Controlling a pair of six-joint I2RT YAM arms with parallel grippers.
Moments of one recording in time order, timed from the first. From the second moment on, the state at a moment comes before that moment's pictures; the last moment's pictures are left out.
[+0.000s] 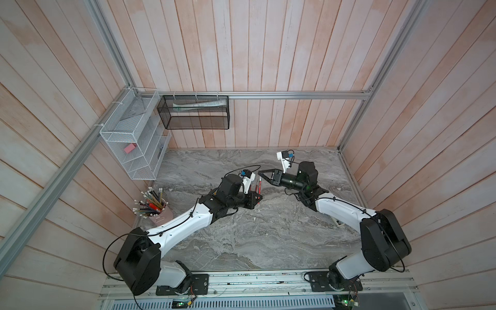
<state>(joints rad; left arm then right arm) -0.69 1.39 0.97 -0.14 0.36 -0.50 0.49 1.54 0.92 0.51 -0.70 0.83</state>
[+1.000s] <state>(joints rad) -0.71 1.45 0.94 -0.07 0.36 -0.52 0.43 1.59 1.11 0.34 -0.64 0.75</state>
